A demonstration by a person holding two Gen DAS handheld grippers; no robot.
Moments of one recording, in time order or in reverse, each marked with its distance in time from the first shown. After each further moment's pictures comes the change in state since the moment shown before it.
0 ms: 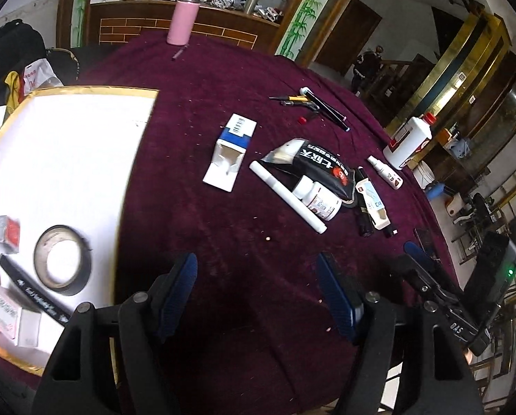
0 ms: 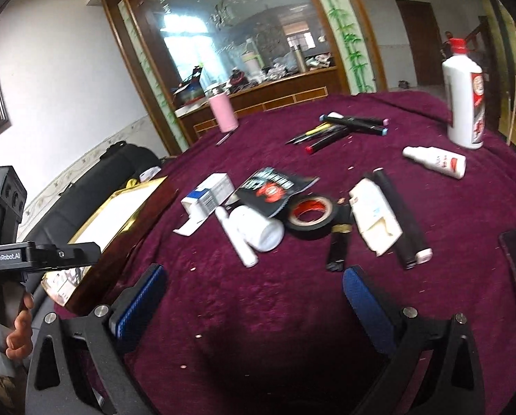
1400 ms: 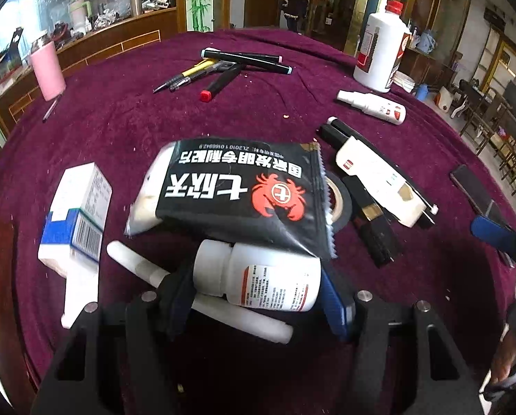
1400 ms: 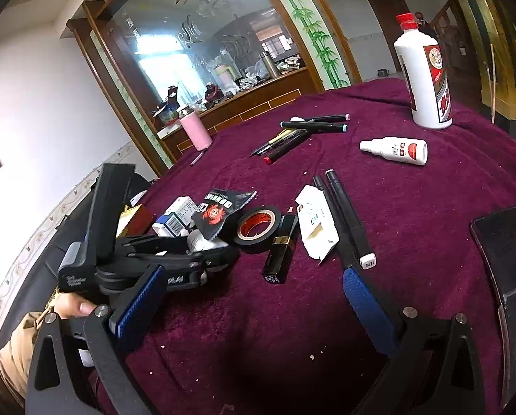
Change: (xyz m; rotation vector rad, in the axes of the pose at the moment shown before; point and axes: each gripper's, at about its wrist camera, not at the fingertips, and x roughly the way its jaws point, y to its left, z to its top) left arm 0.158 -0.099 0.037 0.460 0.105 0.018; right arm -0.008 -0.052 0.008 0.123 -0.025 0.007
